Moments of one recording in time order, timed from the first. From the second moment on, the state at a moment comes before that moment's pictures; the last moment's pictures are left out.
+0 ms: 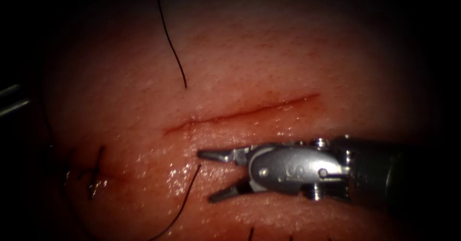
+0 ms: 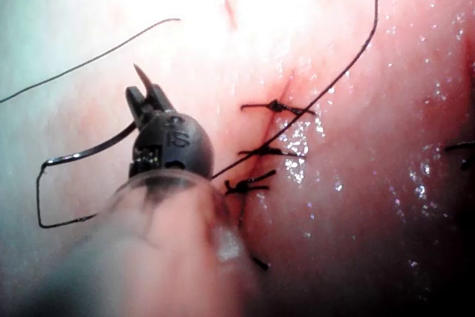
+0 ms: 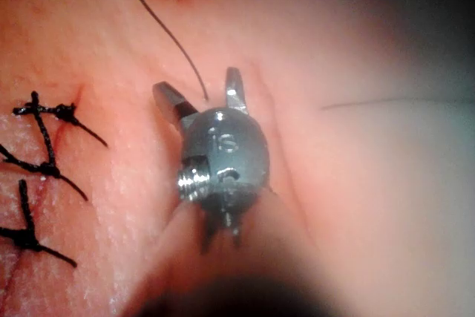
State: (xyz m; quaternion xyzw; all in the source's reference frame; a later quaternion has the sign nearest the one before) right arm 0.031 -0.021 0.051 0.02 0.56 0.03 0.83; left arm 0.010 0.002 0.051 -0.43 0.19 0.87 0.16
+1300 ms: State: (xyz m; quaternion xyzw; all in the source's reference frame) right arm 0.028 -0.036 0.038 0.15 0.51 -0.02 0.85; left arm 0.007 0.001 0.052 -0.43 0.17 0.87 0.15
